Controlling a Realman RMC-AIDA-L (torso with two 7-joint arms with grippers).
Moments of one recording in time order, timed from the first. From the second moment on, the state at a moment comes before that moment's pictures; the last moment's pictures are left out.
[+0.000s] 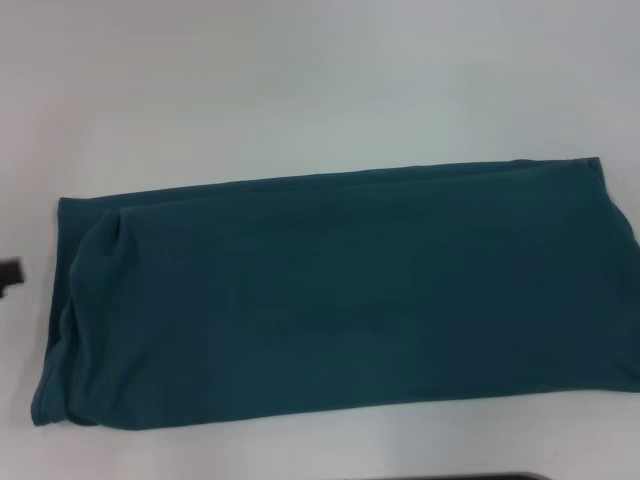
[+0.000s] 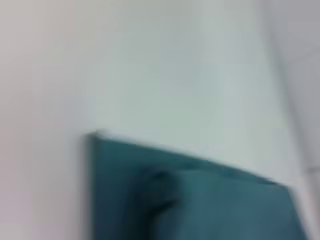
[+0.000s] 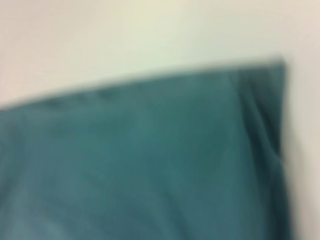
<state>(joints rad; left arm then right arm) -0.30 -2.05 -2.87 -1.11 -0.75 1.98 -2.29 0.45 1.93 -0.37 -0.98 -2.57 -1.92 2.22</state>
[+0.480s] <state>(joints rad) -0.30 -2.09 -2.82 -0.79 -0.98 1.99 -1.74 0.43 1.99 -0.34 -0.66 -2.24 -1.90 1.68</state>
